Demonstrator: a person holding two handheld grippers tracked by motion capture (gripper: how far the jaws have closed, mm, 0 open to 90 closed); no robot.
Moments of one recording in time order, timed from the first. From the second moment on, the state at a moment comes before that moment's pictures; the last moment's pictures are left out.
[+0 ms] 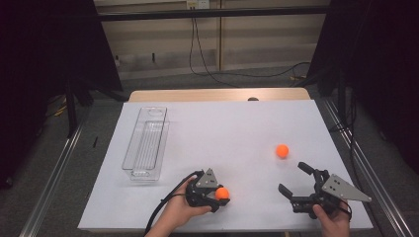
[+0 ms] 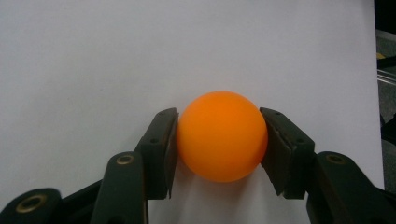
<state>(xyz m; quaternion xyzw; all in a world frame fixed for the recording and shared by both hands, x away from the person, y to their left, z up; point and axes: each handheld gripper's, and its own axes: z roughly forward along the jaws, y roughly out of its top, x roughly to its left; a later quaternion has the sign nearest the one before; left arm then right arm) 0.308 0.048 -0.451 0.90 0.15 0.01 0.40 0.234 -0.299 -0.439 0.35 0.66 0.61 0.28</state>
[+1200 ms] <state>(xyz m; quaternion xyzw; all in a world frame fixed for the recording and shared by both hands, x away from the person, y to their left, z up) 0.314 0.052 -0.437 0.89 0.19 -0.02 0.42 0.234 -0.299 -0.439 0.35 0.66 0.61 0.28</state>
